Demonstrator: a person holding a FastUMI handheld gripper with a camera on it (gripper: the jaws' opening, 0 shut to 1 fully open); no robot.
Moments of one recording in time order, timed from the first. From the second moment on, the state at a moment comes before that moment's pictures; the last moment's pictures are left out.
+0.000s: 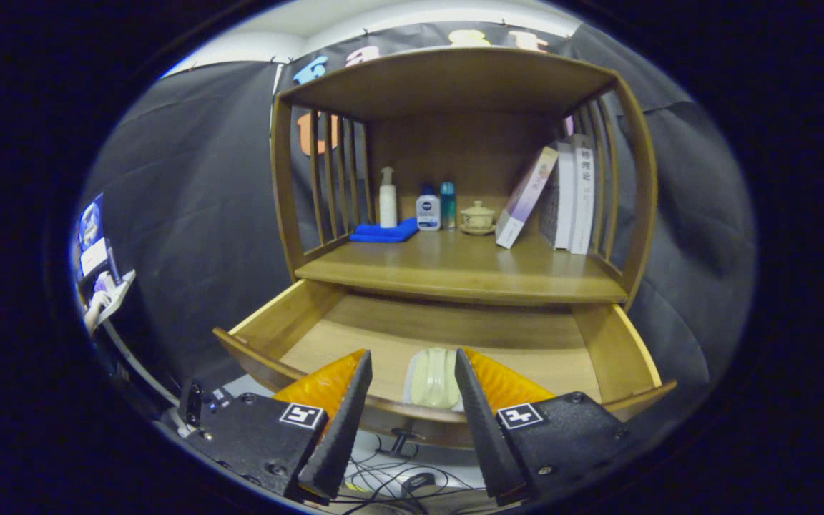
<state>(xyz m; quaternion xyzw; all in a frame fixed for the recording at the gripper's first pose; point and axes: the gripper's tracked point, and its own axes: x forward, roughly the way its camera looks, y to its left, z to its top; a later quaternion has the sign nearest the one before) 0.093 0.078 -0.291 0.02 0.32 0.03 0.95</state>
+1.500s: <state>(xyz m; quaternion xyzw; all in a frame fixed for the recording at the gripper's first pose) 0.147 0.056 -0.370 0.07 0.53 0.00 0.84</state>
